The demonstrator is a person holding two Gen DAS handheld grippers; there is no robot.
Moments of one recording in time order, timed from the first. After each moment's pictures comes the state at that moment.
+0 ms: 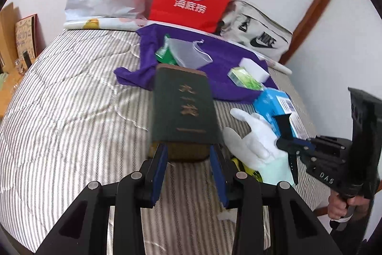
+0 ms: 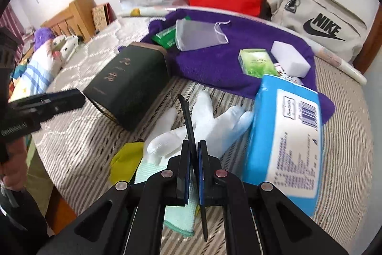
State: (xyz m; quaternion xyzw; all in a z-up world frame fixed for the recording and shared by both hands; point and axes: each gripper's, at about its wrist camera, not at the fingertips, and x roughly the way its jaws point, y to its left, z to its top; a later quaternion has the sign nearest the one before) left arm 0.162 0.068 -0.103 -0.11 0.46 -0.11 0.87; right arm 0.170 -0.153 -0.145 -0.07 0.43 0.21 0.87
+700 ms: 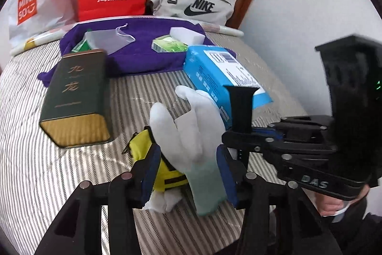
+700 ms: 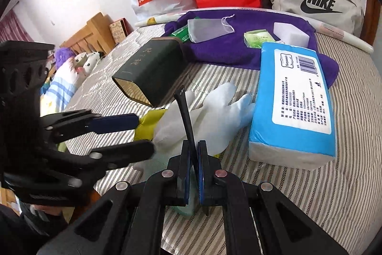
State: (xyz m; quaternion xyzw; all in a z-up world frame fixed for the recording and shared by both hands) left arm 0.133 -0.036 -0.117 -0.03 0.46 -0.22 0.86; right arm 0.126 -0.188 -0.166 0.01 0.42 0.27 0.87
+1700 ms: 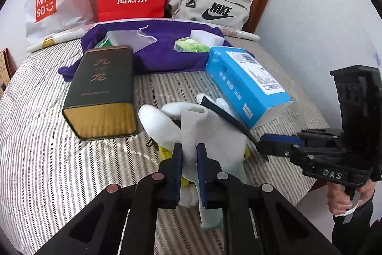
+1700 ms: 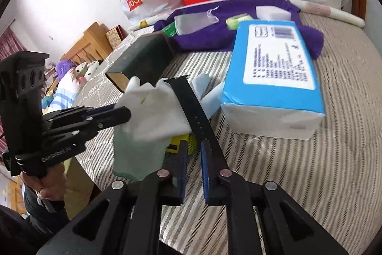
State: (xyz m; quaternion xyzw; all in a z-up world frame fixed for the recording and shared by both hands) left arm 0.124 -0.012 -0.124 -0.02 0.45 -0.18 0.88; right arm 0.125 -0.214 -0.195 0.05 0.43 0.26 0.86
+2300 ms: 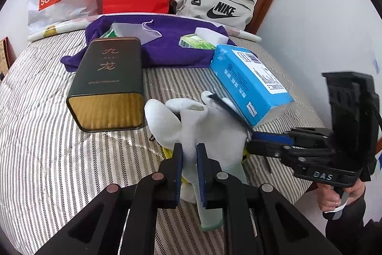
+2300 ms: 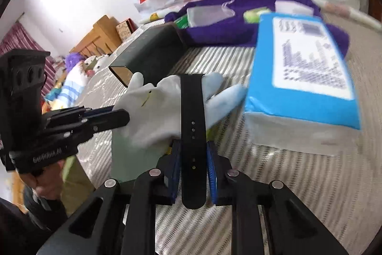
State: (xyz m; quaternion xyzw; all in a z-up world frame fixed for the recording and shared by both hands) left arm 0.124 0.002 -0.129 -0.05 0.45 -0.18 0.87; right arm 0.126 -0.205 -0.199 0.04 0.42 0.29 0.86
